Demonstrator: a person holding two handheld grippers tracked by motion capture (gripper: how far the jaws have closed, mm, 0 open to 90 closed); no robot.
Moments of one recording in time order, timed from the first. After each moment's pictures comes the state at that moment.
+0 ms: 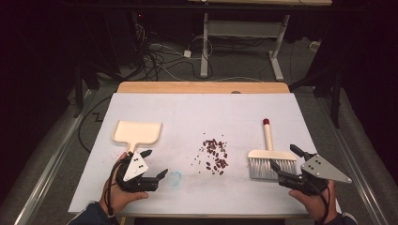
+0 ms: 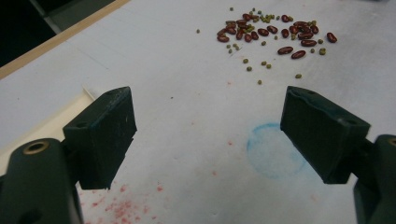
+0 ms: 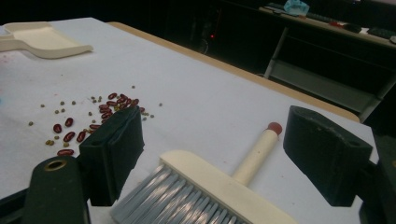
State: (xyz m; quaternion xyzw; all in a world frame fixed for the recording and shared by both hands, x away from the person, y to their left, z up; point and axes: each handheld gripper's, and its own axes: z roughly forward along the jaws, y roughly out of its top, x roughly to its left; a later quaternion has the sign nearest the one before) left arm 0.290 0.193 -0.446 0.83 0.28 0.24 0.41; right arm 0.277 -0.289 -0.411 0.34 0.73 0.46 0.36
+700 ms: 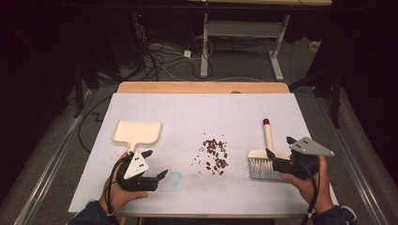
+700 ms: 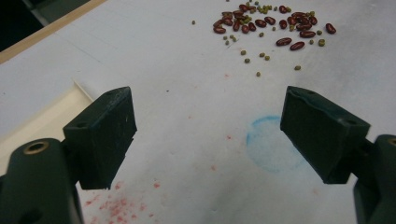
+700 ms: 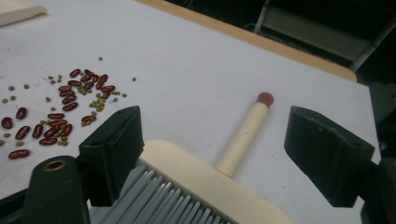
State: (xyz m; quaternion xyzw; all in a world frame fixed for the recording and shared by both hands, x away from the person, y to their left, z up) left arm 0.294 0.196 -0.450 0.84 0.28 0.23 0.41; right arm 0.323 -0.276 -0.401 0.41 0.76 0.38 0.33
